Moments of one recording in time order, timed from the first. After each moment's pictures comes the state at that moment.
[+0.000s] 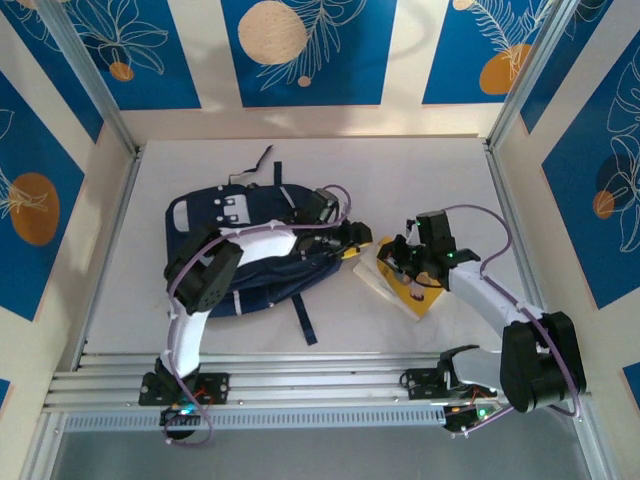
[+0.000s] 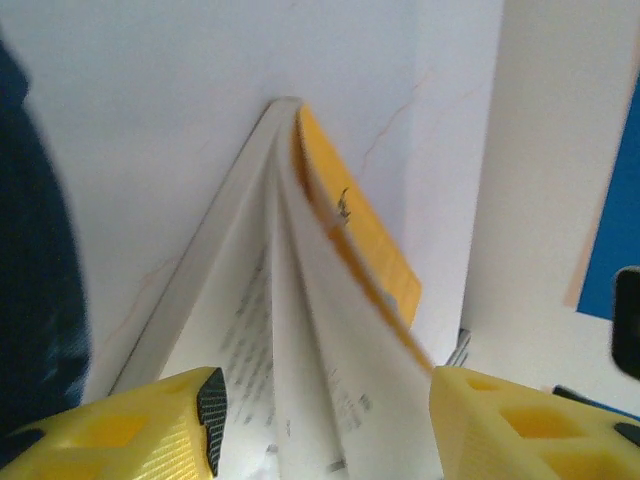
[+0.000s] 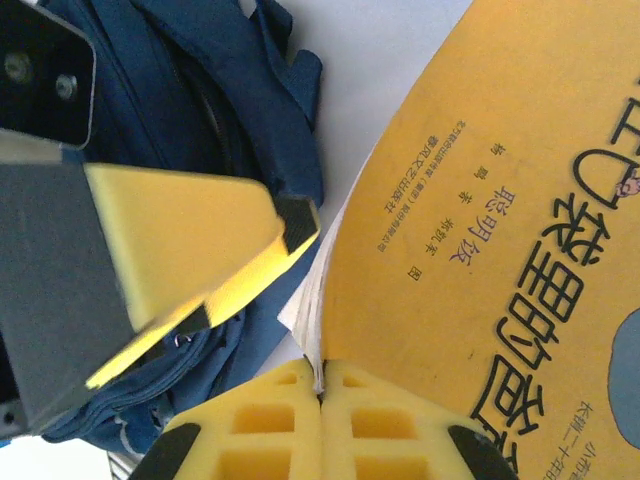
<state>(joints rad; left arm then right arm) -0.75 2.08 1.37 0.03 0.55 -1.08 0.24 1.21 0.63 -0.29 -0.47 0.84</state>
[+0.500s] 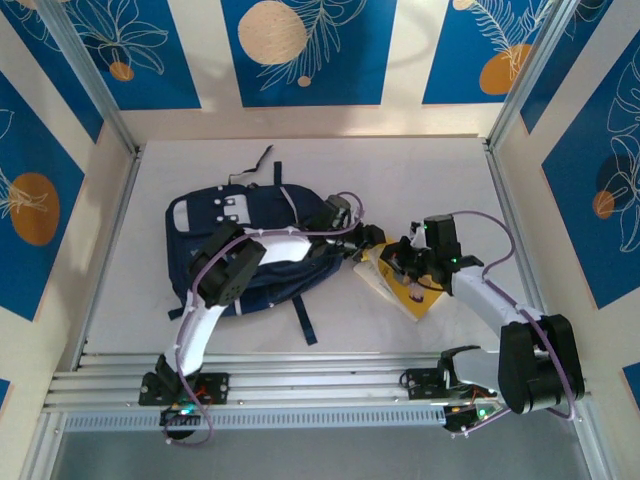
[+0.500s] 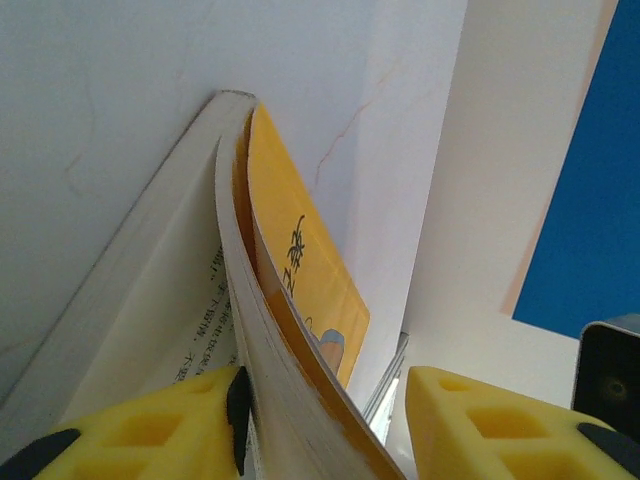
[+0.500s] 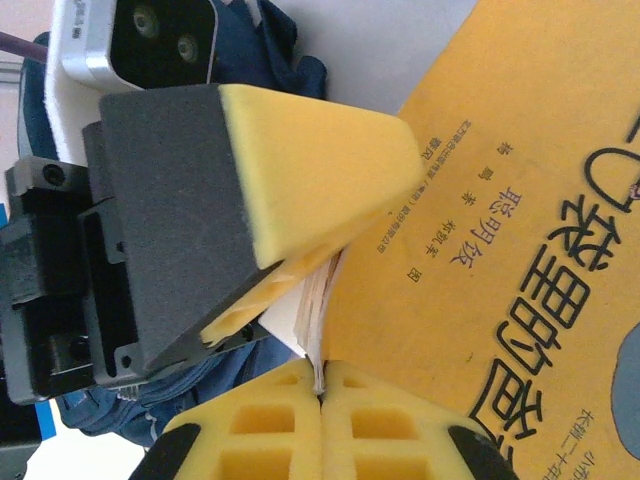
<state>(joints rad) -0.79 2.23 1.44 0.23 0.61 -1.27 0.19 1.21 0.58 -0.20 -0.55 0.87</state>
